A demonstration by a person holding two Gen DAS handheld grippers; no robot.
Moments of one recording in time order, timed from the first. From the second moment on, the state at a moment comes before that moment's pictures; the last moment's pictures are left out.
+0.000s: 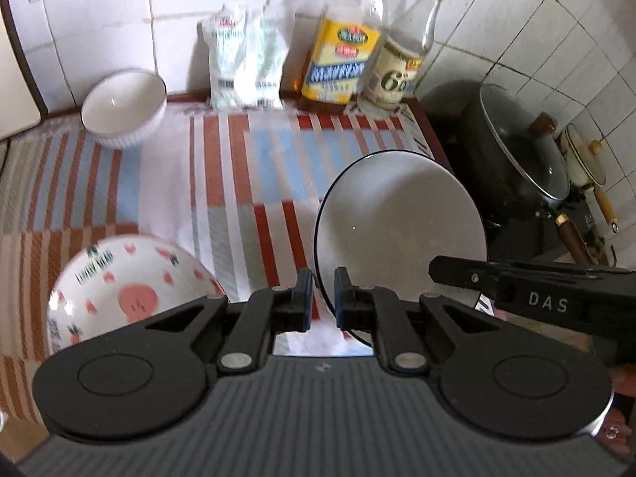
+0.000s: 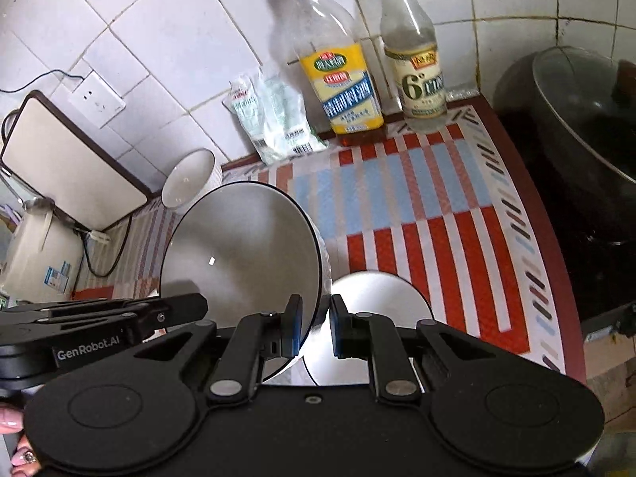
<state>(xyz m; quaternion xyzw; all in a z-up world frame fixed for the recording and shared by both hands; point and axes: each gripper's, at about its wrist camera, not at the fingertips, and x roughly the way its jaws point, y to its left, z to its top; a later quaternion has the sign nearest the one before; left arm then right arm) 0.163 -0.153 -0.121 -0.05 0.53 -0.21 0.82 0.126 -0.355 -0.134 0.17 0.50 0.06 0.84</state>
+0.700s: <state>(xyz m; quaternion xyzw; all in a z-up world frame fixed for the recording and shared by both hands) 0.153 -0.203 -0.173 -0.04 0.57 -0.19 0.80 0.119 -0.367 -0.164 0.08 0.55 0.05 0.83</state>
